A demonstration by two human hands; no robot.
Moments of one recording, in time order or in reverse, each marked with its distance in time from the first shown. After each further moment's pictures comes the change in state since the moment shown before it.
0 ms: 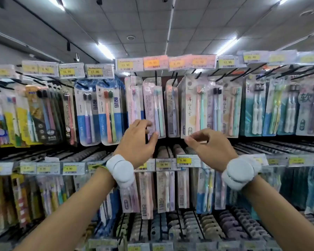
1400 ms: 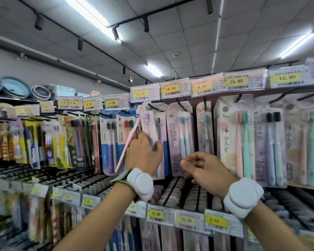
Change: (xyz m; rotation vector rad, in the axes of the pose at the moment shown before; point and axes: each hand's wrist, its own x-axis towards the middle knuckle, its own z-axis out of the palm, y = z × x) left_hand 0.092 -0.025 0.010 0.328 0.385 -0.392; right_hand 0.126 0.015 0.080 0.459 -0.388 -0.026
